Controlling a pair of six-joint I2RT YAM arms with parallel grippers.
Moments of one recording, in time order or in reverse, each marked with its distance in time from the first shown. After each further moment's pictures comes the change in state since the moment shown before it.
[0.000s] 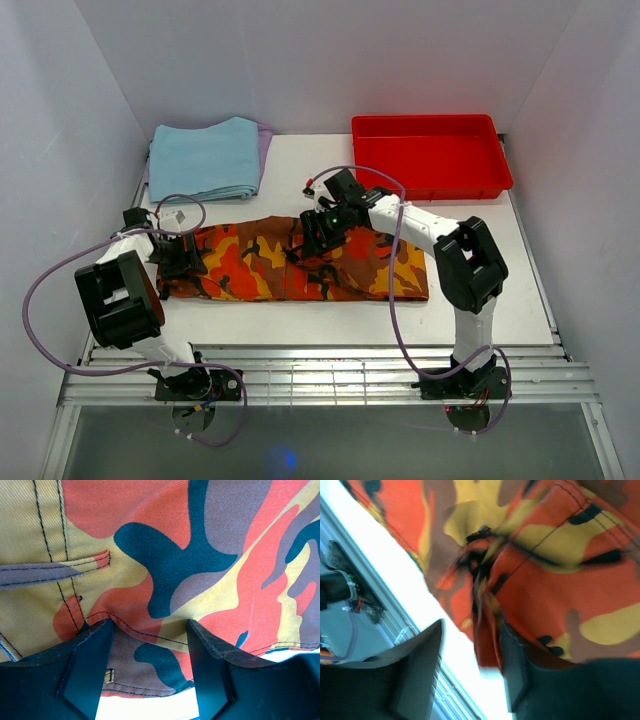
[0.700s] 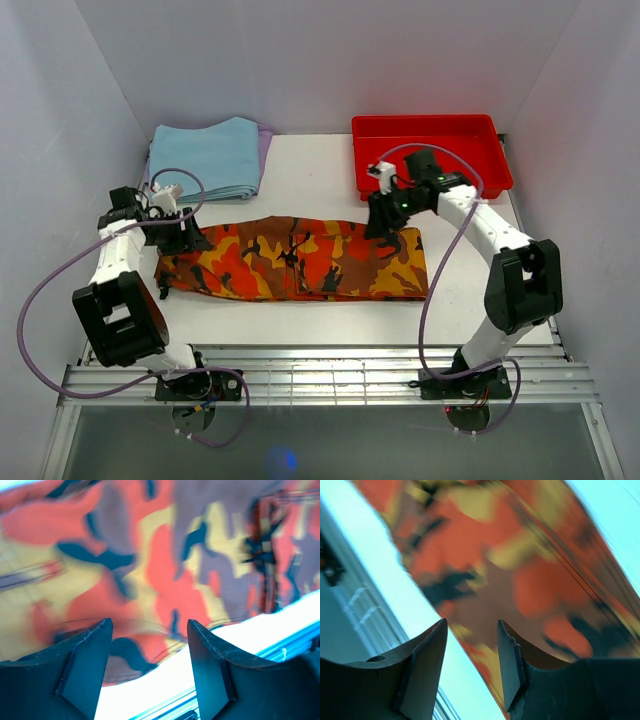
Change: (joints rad) left arm -0.008 -0.106 0.146 -0.157 0.214 0.043; right arm -0.262 -0.266 -0.100 -0.154 -0.123 -0.421
